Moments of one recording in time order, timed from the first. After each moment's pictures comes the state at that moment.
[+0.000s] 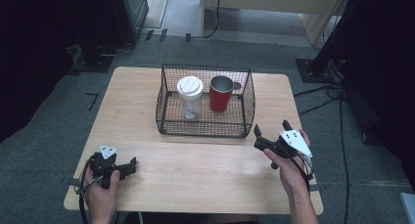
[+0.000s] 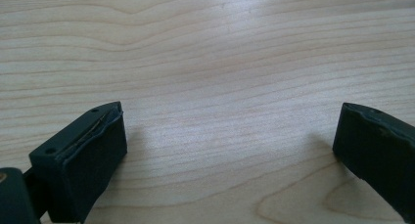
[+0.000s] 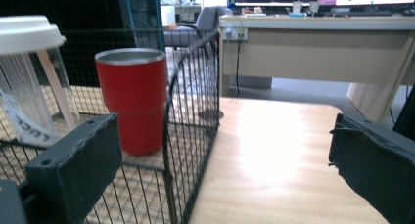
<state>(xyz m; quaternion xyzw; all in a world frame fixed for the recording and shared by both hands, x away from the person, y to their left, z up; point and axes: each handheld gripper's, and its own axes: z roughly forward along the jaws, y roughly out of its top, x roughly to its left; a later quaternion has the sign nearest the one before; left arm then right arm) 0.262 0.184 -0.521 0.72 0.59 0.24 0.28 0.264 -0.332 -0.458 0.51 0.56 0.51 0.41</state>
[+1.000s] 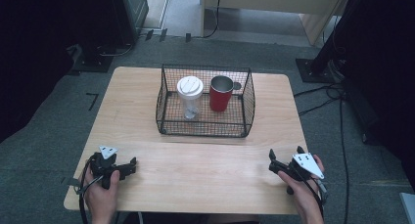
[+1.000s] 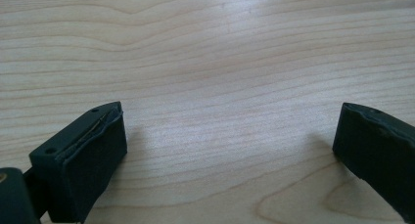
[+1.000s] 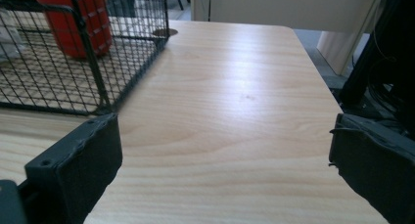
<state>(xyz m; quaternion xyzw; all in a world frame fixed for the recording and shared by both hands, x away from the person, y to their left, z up) 0.262 0.184 -0.521 0.72 0.59 0.24 0.28 0.217 -0.380 -0.514 0.57 0.58 0.42 0.40</state>
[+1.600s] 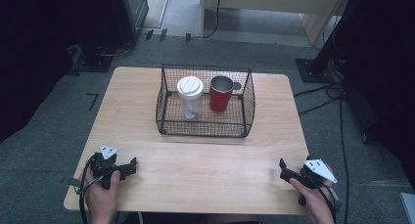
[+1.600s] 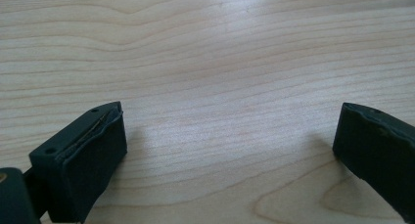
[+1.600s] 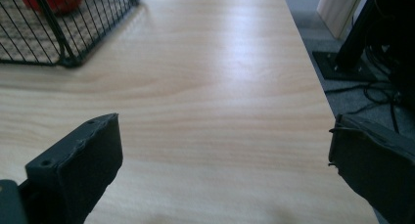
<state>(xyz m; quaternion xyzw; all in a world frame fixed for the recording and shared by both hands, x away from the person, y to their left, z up) 0.262 0.183 -0.521 0.72 0.59 0.24 0.28 0.197 -0.413 -0.522 0.60 0.60 0.38 0.35</state>
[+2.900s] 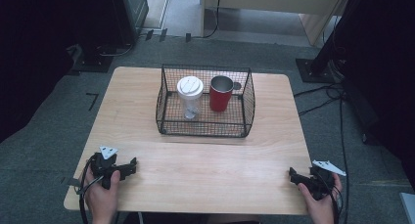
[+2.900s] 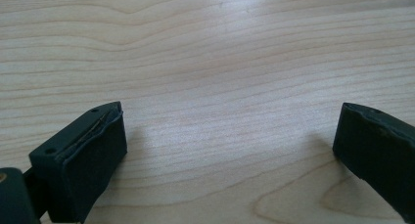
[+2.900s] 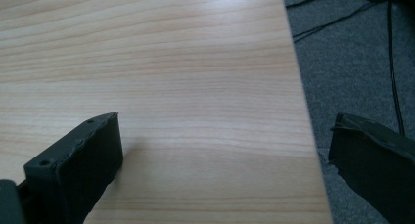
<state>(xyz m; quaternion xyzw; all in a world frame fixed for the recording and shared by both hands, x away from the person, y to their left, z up) 0.262 0.183 -0.521 0.72 0.59 0.24 0.28 0.195 -0.447 -0.530 0.69 0.61 0.28 0.25</state>
